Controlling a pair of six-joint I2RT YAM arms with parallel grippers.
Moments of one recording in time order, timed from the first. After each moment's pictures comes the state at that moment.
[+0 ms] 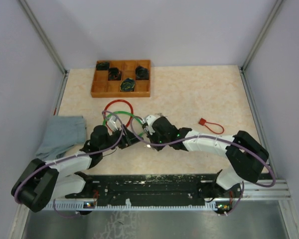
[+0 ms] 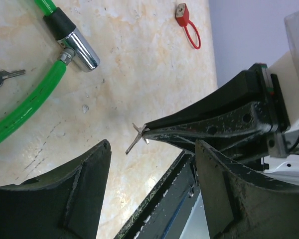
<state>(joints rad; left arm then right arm) -0.54 1.17 0.25 0.57 0.41 -0.95 0.93 1.50 0.83 -0.16 -0.08 0.12</state>
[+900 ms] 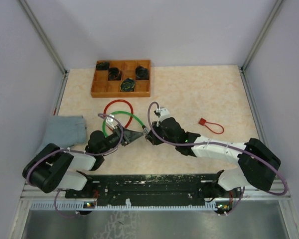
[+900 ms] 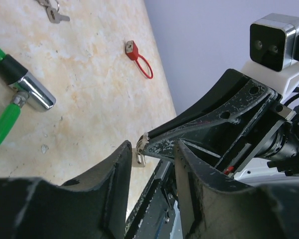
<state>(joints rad) -0.54 1.36 0.14 1.18 0.41 -1.12 0.94 1.35 0.69 0.16 0.04 0.59</state>
